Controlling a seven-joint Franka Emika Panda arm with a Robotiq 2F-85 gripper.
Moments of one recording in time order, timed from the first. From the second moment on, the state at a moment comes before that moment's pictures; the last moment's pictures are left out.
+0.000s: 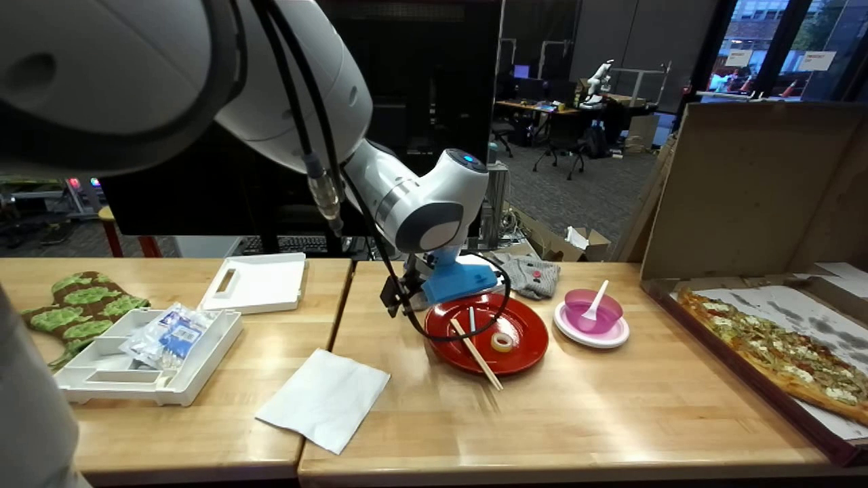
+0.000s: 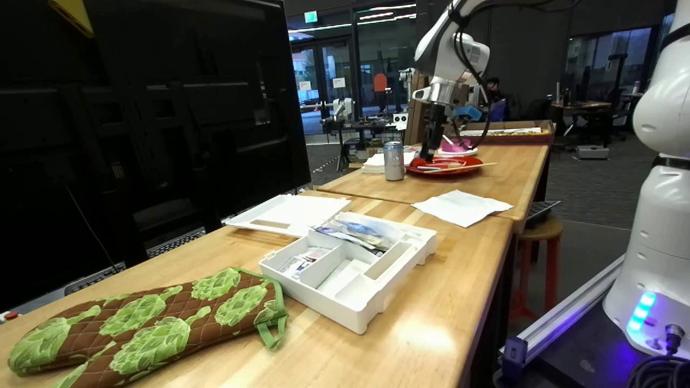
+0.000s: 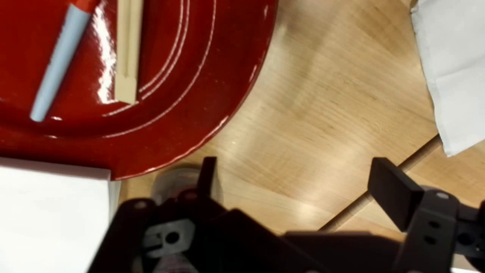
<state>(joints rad) -0.07 0.04 -0.07 -2.27 0.44 2.33 -1.39</state>
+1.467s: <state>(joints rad) -0.16 0.17 -0.09 -2.22 0.32 2.57 -1.28</state>
